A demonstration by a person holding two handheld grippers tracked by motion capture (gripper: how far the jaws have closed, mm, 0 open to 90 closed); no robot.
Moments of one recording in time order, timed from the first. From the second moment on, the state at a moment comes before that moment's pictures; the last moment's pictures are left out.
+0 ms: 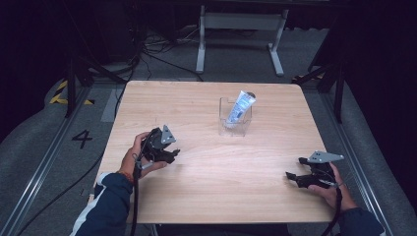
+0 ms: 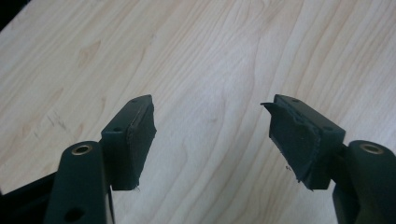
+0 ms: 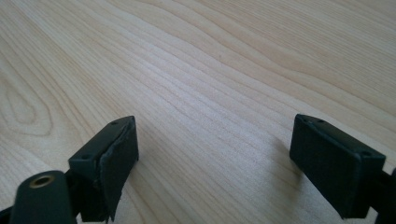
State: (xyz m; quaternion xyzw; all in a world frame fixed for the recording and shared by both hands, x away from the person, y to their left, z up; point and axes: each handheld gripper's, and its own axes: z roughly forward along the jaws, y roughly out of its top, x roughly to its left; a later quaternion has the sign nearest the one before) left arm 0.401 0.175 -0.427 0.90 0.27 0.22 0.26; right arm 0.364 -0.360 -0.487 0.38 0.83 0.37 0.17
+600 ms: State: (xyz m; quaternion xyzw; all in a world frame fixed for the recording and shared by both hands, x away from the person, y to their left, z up) left arm 0.365 0.212 -0.457 0.89 0.31 0.22 0.23; right arm 0.364 -0.360 -0.487 0.38 0.83 0.37 0.17
